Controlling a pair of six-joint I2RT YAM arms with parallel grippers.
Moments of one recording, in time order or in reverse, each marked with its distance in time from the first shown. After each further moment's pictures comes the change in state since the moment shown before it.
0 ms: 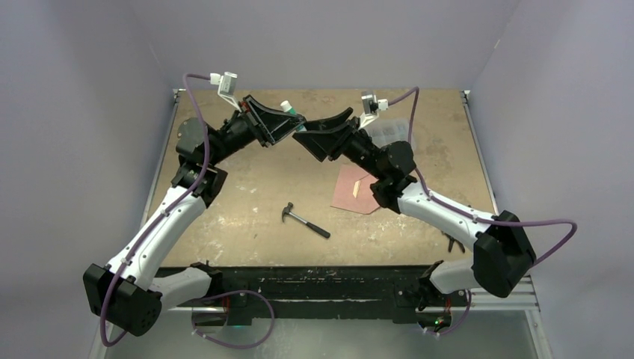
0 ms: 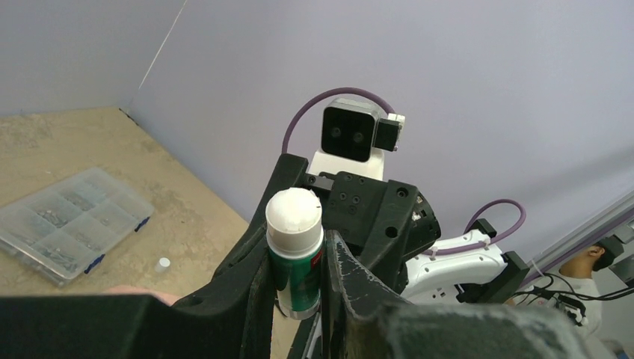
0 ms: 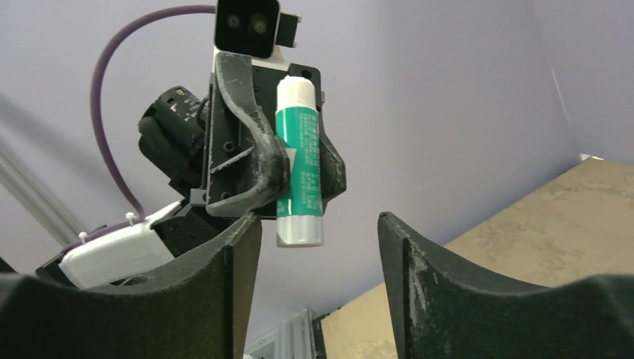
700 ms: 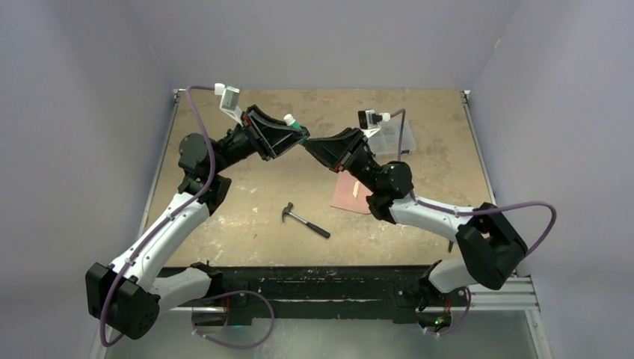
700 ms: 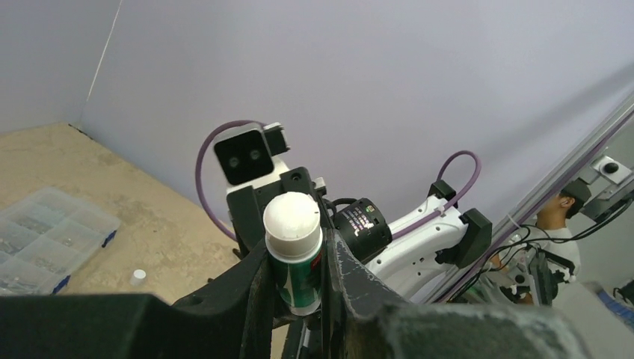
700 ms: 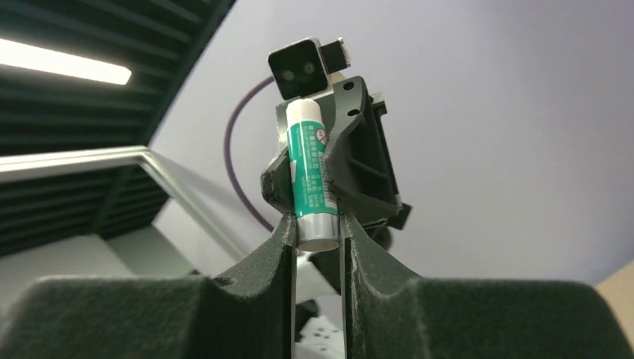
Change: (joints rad) left arm -0.021 -0.021 -0.100 0.199 0.069 -0.017; right arm 0.018 0.051 -0.156 0.359 0.072 0.518
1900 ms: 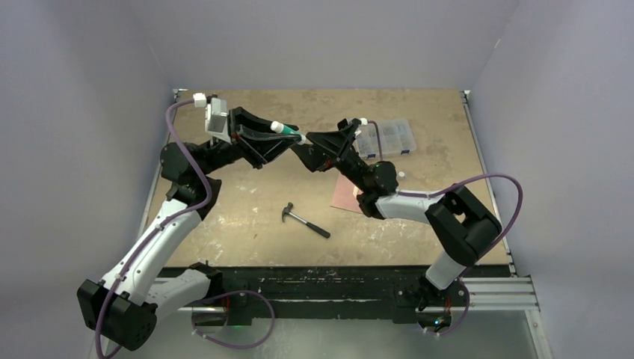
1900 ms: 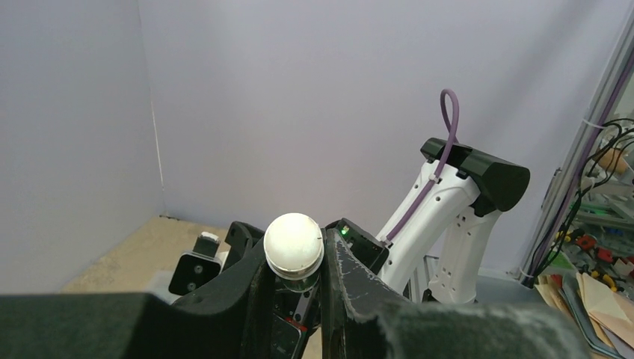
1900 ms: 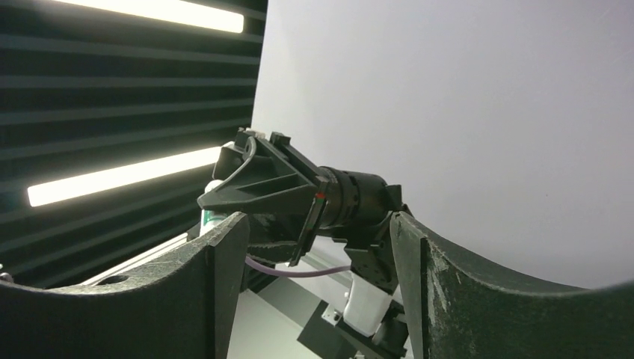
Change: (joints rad) left arm 0.021 -0.087 0.008 0.068 0.130 0.361; right arm -0.006 0.222 -0.001 0.163 0.016 0.535
